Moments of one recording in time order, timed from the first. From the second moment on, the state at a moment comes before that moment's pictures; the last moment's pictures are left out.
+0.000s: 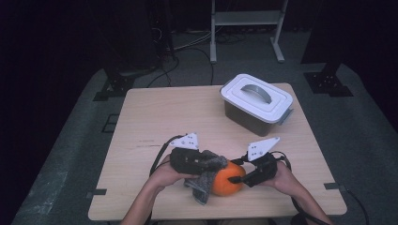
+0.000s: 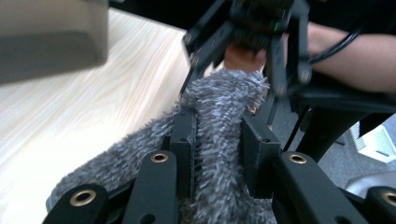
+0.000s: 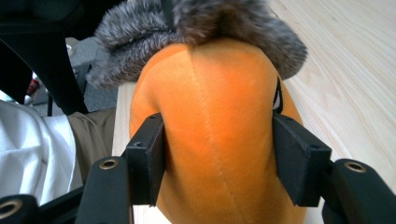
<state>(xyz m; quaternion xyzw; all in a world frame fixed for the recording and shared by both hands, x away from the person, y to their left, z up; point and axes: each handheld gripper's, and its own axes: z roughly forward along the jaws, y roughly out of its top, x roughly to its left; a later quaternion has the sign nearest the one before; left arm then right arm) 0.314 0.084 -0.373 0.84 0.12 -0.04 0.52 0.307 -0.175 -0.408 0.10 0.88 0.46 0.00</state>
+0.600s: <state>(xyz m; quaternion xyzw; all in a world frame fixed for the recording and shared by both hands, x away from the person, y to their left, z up) 0.321 0.099 -0.390 0.85 0.15 -0.04 0.50 0.300 -0.182 -0.411 0.06 0.89 0.46 0.01</state>
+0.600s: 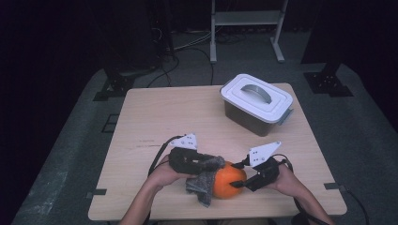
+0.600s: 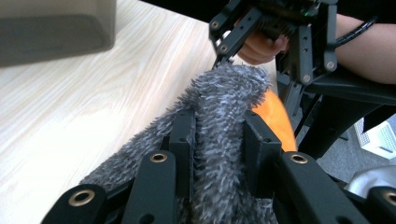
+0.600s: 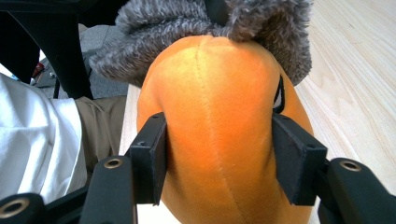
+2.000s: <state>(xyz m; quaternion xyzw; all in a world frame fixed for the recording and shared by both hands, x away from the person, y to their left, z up) 0.318 0.090 -0.392 0.84 0.14 -0.06 0.52 0.310 -0.201 -0.411 0.12 0.88 0.45 0.01</state>
